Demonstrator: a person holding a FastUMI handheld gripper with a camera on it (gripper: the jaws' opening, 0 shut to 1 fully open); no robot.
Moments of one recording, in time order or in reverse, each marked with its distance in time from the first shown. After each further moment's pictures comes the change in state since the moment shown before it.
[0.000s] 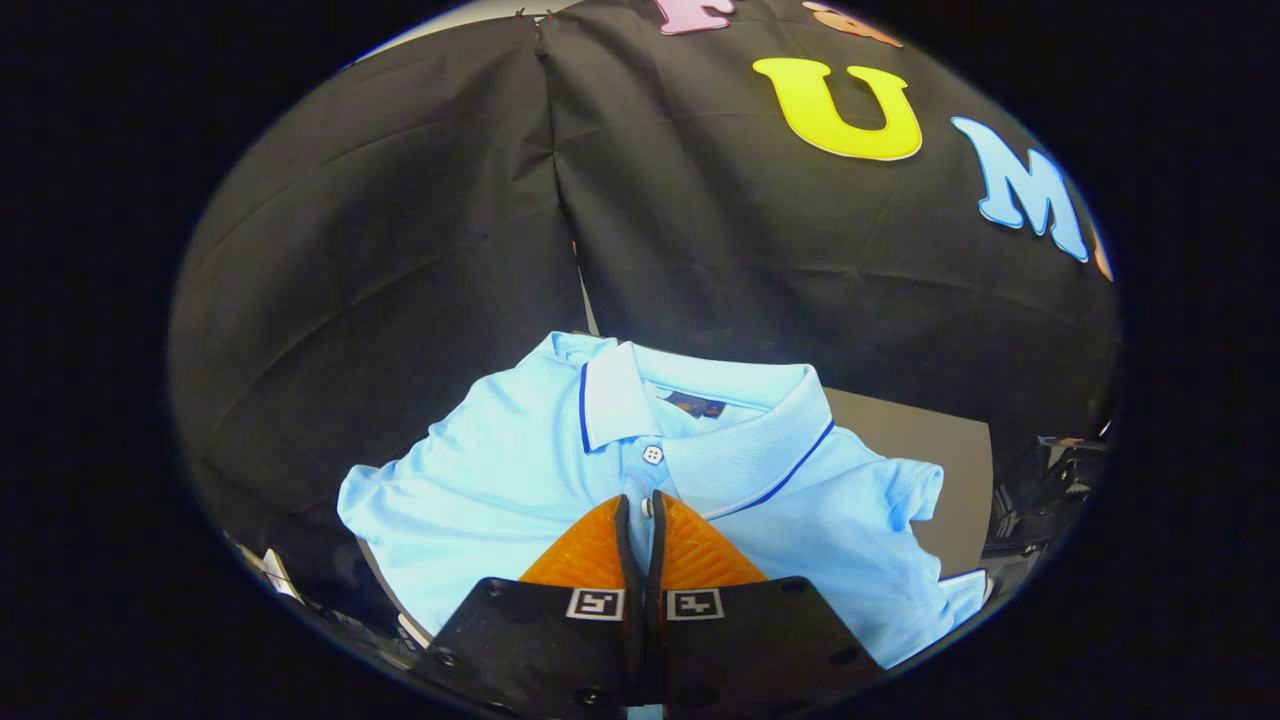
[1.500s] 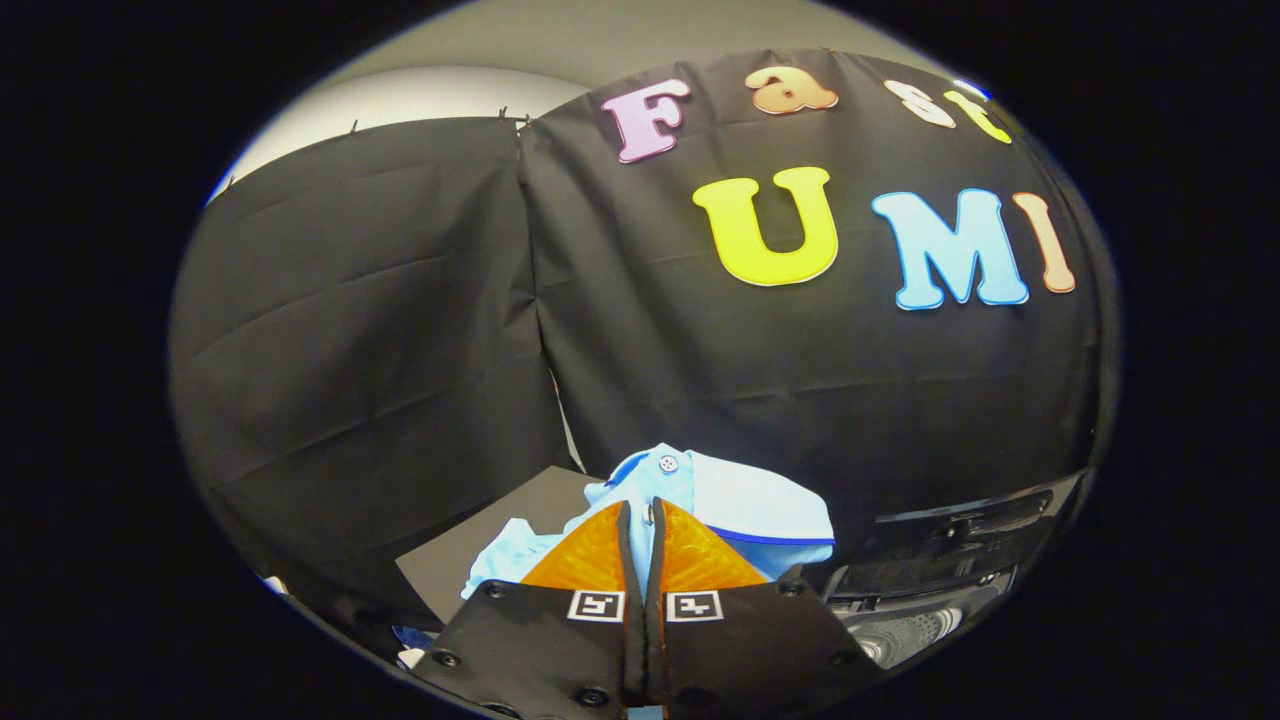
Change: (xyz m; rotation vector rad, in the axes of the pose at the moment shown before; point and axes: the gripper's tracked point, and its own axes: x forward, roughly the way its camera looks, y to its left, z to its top) arm -0.156 -0.069 0.068 0.066 -0.384 -0.054
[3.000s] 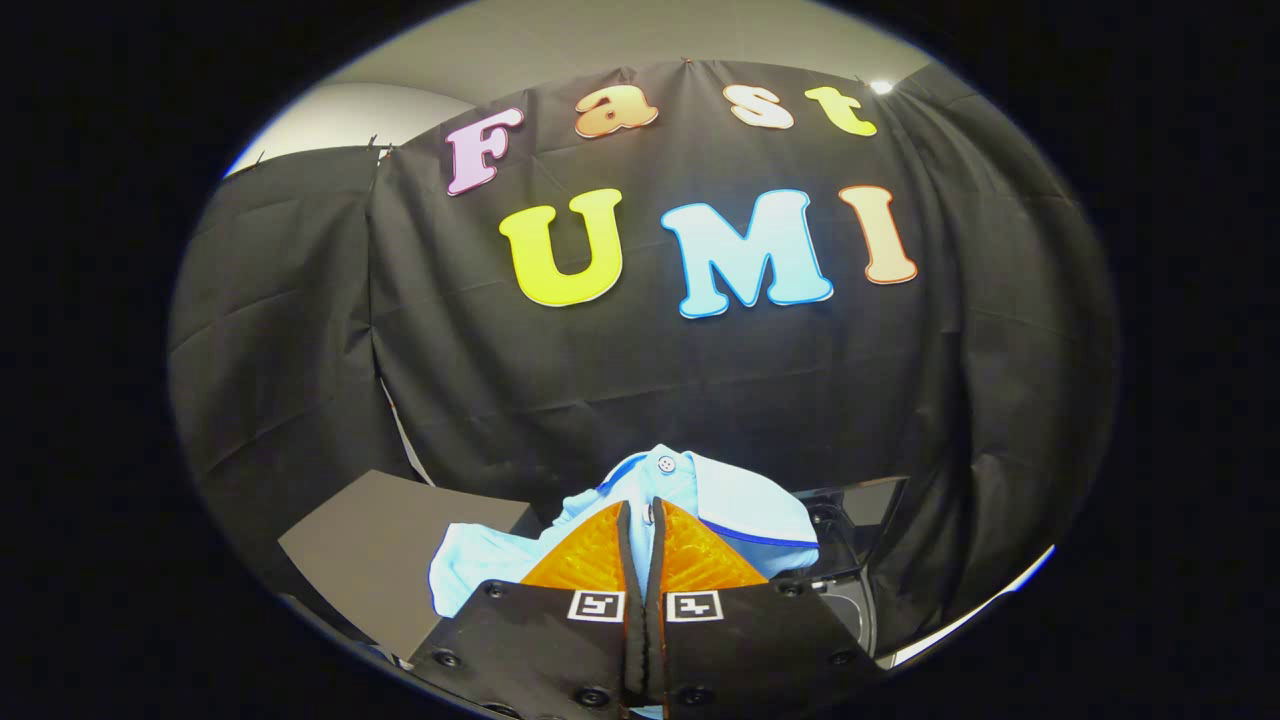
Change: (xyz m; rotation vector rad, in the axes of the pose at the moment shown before) arm -0.115 -0.234 -0.012 0.062 -0.034 -0.377
